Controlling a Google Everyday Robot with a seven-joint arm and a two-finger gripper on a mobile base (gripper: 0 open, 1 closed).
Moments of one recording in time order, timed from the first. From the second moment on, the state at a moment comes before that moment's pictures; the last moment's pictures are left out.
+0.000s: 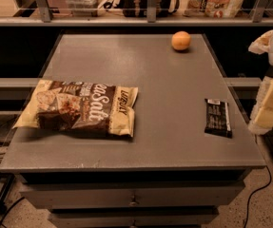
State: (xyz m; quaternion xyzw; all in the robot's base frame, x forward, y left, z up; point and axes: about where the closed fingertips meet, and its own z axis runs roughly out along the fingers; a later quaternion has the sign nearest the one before) arm 0.438 -0.217 0.976 -0.60 0.78 -0.03 0.16
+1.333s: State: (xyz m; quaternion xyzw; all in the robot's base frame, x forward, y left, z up) arm 0.494 -0.211 0.974 -0.53 0.81 0.04 0.25
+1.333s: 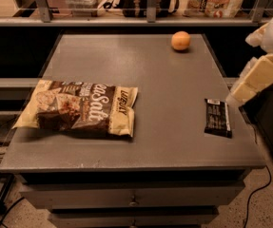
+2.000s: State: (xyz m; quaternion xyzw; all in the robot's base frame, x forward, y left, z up) arm 0.585 -0.217 0.990 -0.44 0.81 0.06 0.38
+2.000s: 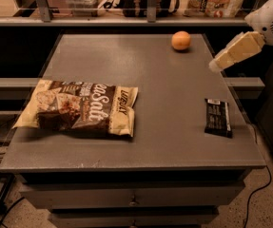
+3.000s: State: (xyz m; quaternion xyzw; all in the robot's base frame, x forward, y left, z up) arm 0.643 -0.193 0.967 -0.38 0.81 0.11 0.42
